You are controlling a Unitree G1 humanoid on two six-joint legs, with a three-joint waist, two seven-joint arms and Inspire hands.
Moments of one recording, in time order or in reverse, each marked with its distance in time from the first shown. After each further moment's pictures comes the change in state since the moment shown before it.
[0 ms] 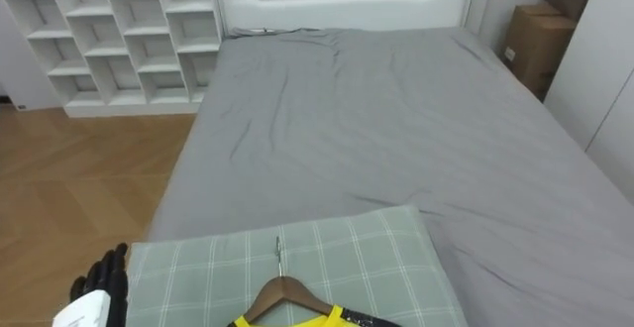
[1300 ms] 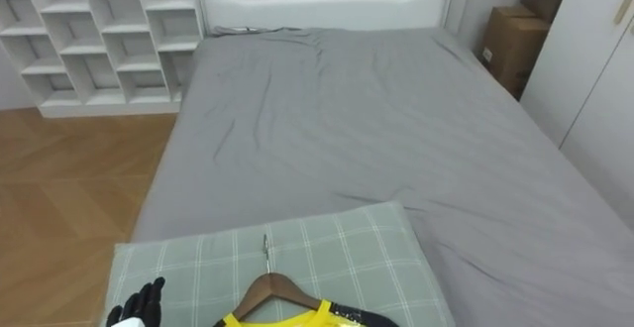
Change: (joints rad) left arm 0.019 0.000 -0.081 0.088 0.011 0.016 -0.099; right arm -0.016 0.003 0.008 0.010 -0.003 0.003 0.054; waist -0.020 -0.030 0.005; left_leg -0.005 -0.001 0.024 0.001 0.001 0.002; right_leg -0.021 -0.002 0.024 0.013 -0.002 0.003
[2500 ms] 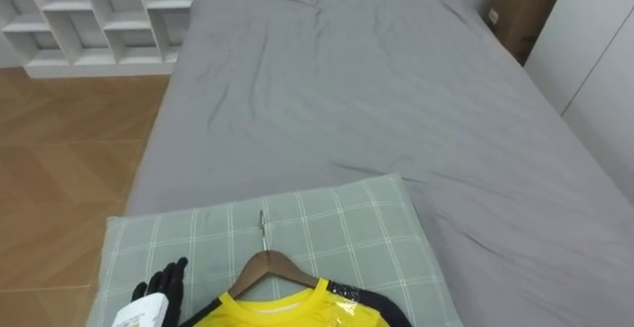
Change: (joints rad) left arm -0.167 -0.020 -0.048 0.118 -0.010 0.009 -0.008; right arm -0.043 0.003 0.093 -0.002 0.002 -0.022 -0.040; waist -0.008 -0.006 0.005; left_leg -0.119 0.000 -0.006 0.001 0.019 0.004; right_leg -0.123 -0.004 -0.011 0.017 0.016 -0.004
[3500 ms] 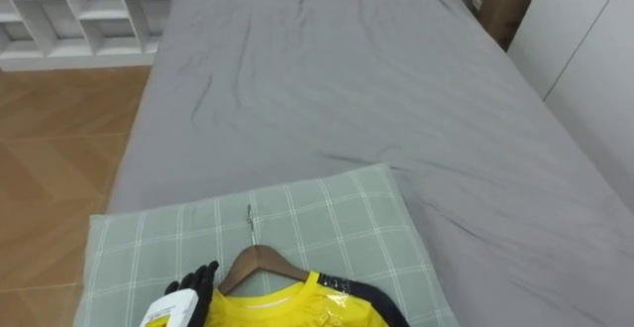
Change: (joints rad) left arm -0.090 -0.009 -0.066 0.085 -0.001 -0.005 -0.094; right arm -0.041 0.004 0.019 0.026 -0.003 -0.001 0.002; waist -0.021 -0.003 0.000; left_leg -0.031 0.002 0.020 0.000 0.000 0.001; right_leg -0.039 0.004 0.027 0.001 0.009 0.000
